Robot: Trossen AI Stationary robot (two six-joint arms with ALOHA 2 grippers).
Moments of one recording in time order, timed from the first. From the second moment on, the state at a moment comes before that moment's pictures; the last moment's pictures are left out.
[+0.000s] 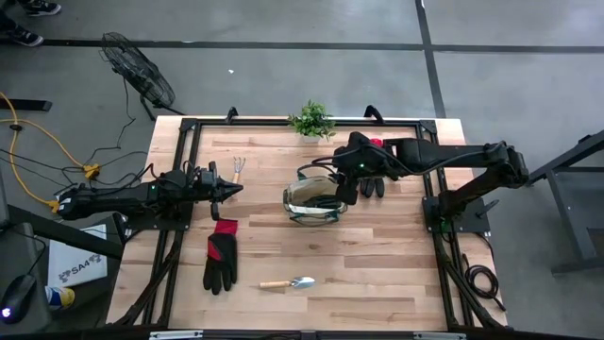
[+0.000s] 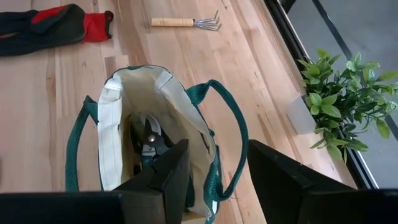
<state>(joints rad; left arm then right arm) 0.11 0.14 0.02 0.00 -0.08 -0.14 -0.04 1.43 1.39 -0.76 0.24 0.10</state>
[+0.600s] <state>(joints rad) 0.11 0.14 0.09 -0.13 -0.32 -0.28 -0.09 1.25 1.22 -0.65 0.28 0.12</state>
